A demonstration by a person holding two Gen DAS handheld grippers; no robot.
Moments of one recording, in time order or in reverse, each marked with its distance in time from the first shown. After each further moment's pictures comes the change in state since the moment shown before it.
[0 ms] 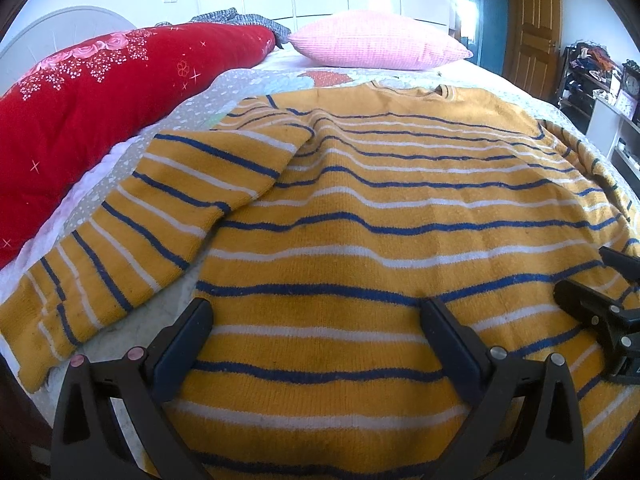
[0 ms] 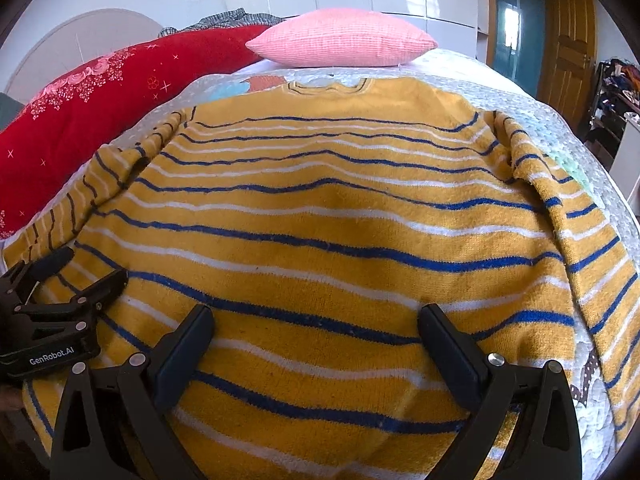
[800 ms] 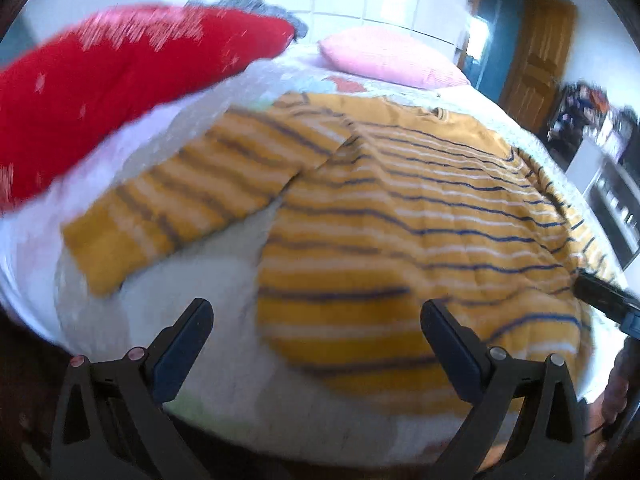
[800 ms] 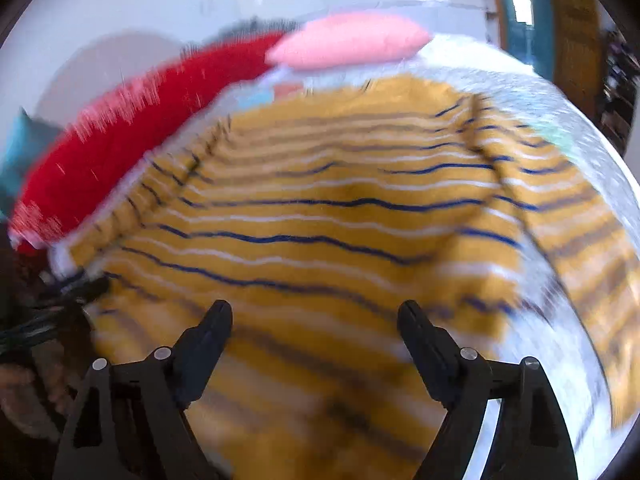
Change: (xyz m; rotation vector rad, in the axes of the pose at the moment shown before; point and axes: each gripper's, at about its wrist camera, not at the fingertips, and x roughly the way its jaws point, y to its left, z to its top) left arm -0.086 0.060 -0.039 -0.164 0.046 -0.124; right arm -0.087 -0.031 -0.037 0.099 -0.020 0.172
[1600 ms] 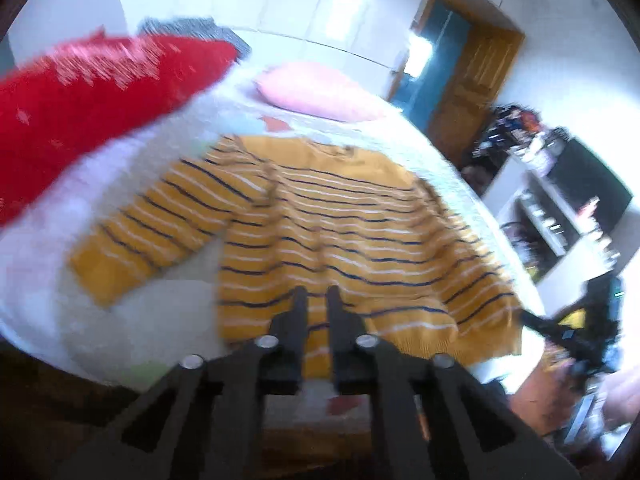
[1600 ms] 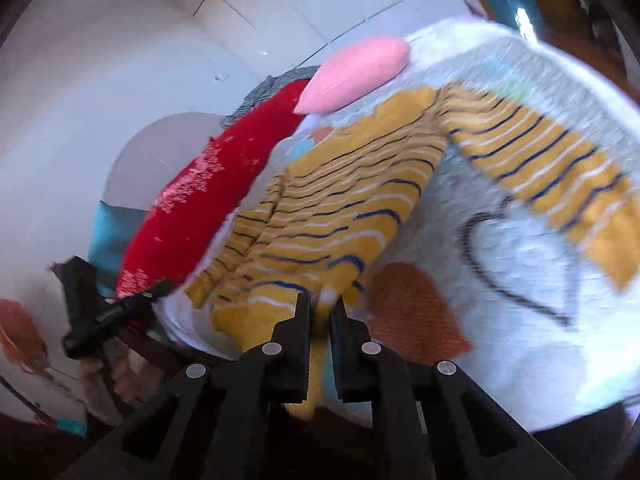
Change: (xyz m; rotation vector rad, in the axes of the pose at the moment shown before) left arm -0.109 -0.015 0.010 0.058 -0.063 -0.207; right arm -0.106 -0.032 -0.046 0.236 -0.081 0.280
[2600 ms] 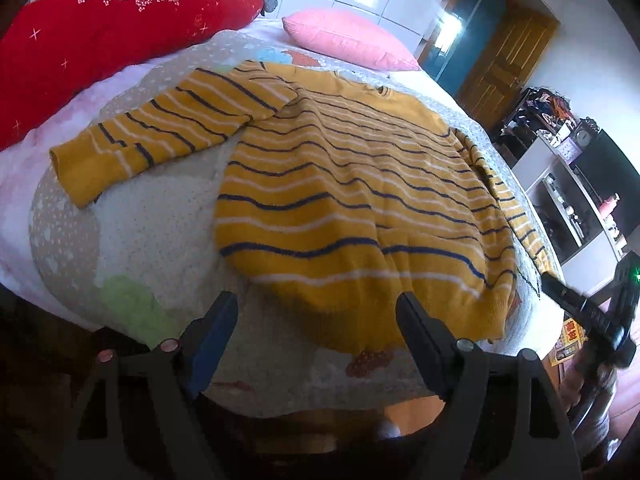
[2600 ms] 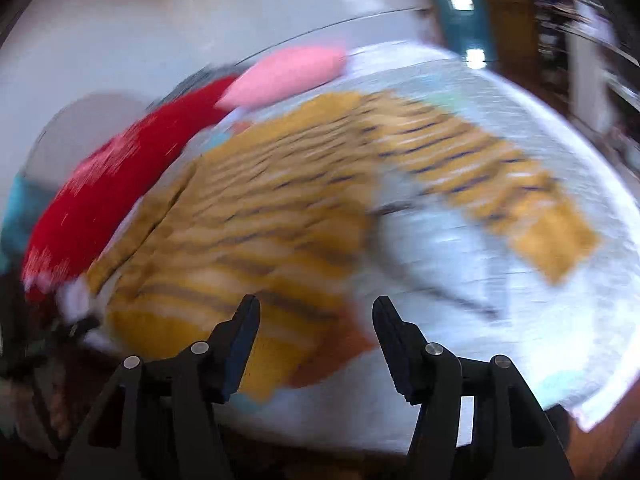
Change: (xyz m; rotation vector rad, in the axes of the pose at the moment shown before) left arm 0.055 0.011 -0.059 -0.095 0.147 0.012; right arm 0.014 -0.025 -0.018 -0.023 -0.061 -0.369
